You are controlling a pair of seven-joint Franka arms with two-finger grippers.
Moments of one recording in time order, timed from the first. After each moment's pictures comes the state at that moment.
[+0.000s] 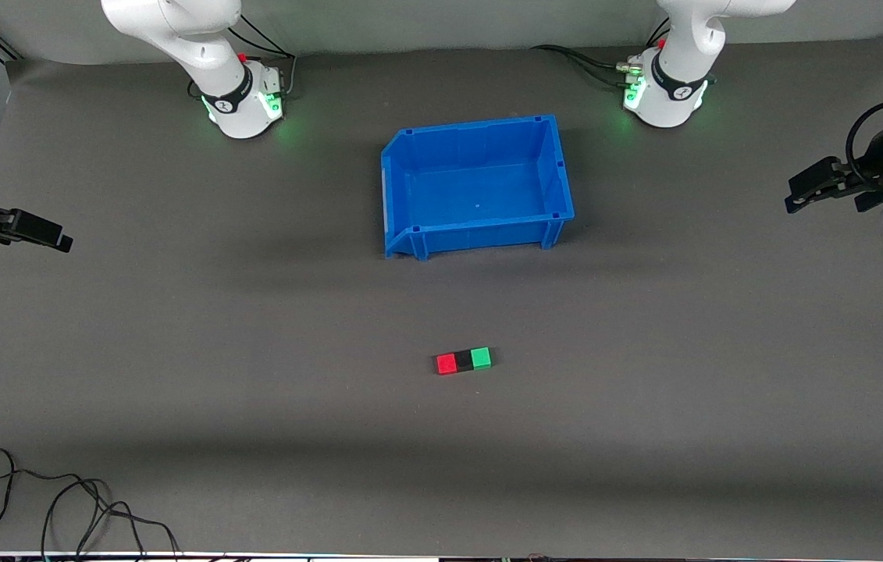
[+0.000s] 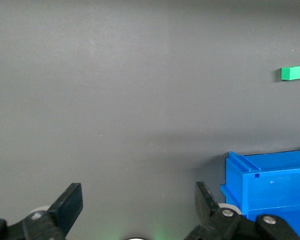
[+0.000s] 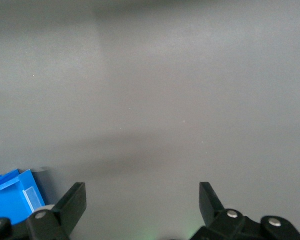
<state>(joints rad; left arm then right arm) -0.13 -0.06 0.10 -1.67 -0.04 1.55 -0.05 0.04 0.05 -0.14 -1.57 0.03 1.53 0.09</state>
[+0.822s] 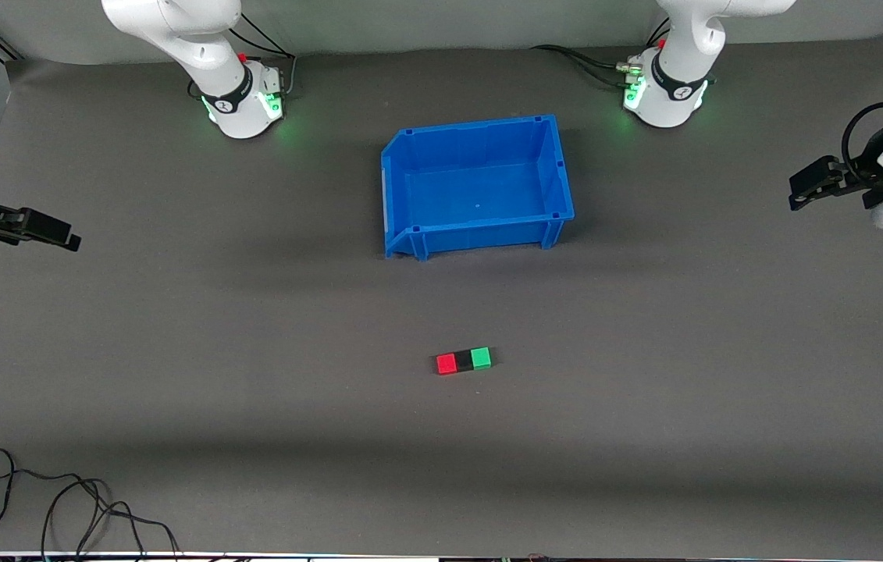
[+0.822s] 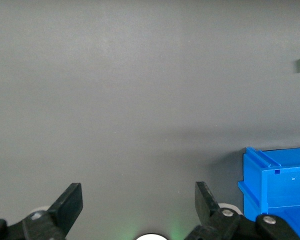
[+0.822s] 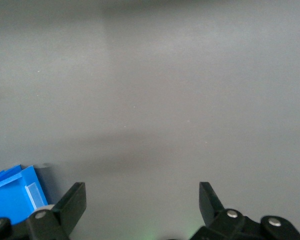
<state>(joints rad) -0.13 -0.06 0.08 -1.67 0.02 1.54 -0.04 -0.01 0.05 -0.04 -1.57 0.03 1.53 0.09</state>
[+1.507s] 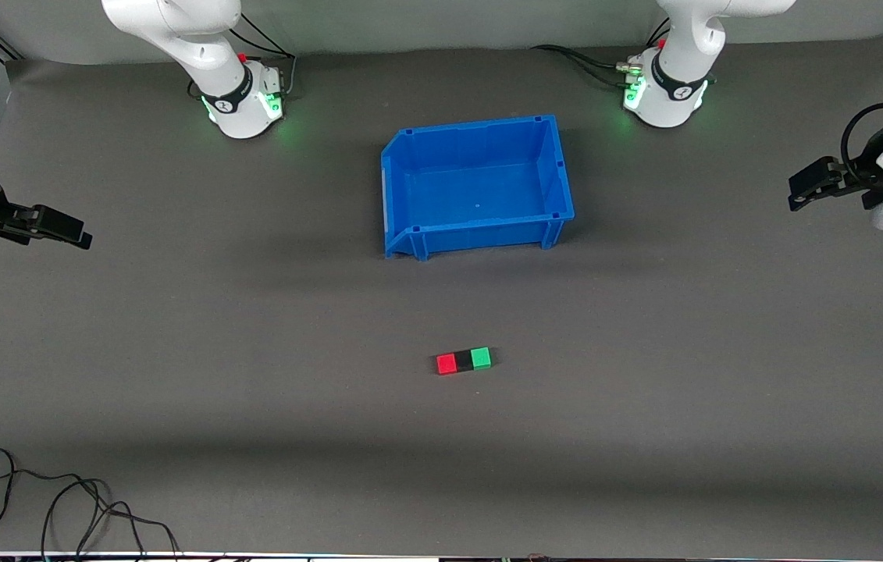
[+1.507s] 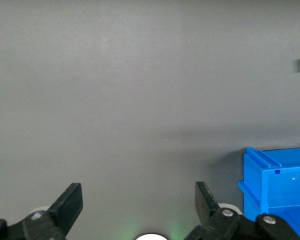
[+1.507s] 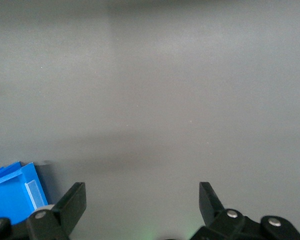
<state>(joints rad) -0.13 -0.06 0.08 -1.67 0.02 1.54 -0.04 -0.01 0.05 -0.03 -1.58 0.02 1.53 0.09</state>
